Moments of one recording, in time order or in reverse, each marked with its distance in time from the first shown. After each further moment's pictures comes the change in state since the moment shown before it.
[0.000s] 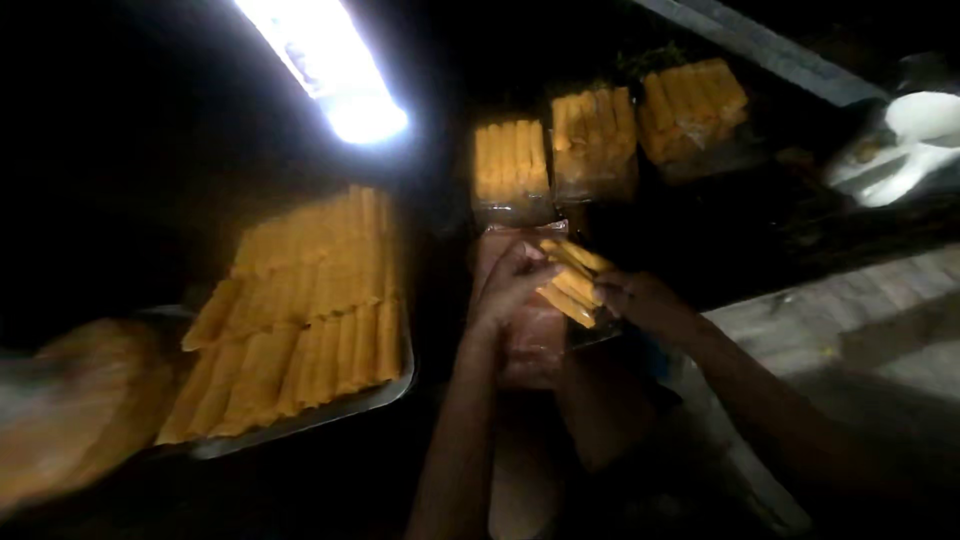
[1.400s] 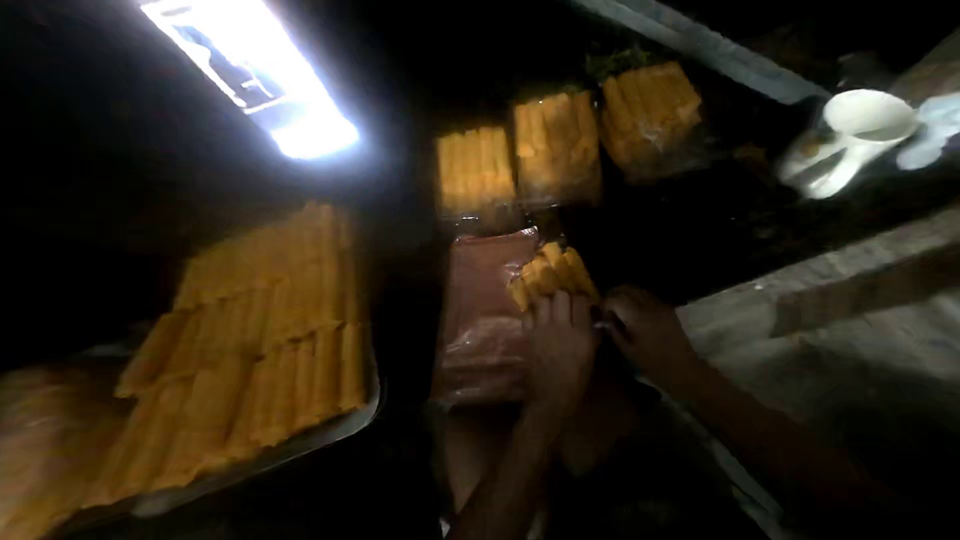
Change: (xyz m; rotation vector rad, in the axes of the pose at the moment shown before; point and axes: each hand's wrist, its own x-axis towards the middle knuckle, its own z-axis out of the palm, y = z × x) left_hand -0.048 0.014 0.118 0.887 0.431 0.536; right_hand -0.047 0.034 0.025 -0.365 0.566 -0.414
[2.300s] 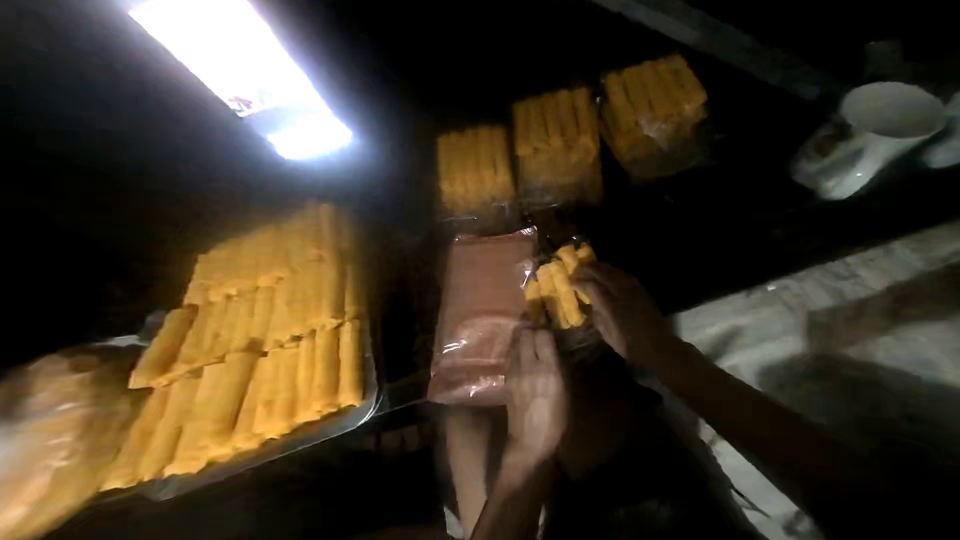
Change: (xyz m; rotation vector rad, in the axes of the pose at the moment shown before) left_hand -0.039 -0.003 -0.016 -0.022 -0.141 -0.300; right_hand 0.026 0.019 0.023 -0.017 -0.090 -0.102
